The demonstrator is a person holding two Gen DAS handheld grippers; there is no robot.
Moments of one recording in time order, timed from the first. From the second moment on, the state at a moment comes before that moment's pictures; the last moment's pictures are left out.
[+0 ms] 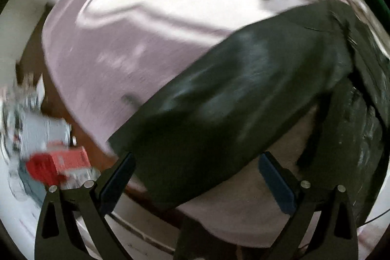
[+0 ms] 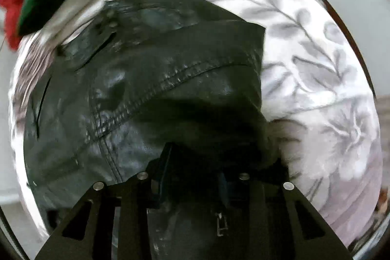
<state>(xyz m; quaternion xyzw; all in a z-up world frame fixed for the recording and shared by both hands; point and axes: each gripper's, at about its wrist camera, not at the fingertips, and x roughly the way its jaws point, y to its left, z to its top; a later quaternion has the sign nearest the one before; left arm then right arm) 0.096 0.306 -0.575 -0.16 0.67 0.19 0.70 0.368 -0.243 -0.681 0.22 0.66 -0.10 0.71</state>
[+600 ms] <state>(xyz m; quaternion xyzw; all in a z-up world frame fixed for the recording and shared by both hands) 0.040 0.410 -0.588 -0.41 0.52 0.22 0.72 0.294 -0.085 -0.677 0.19 0.74 0.09 0.64</state>
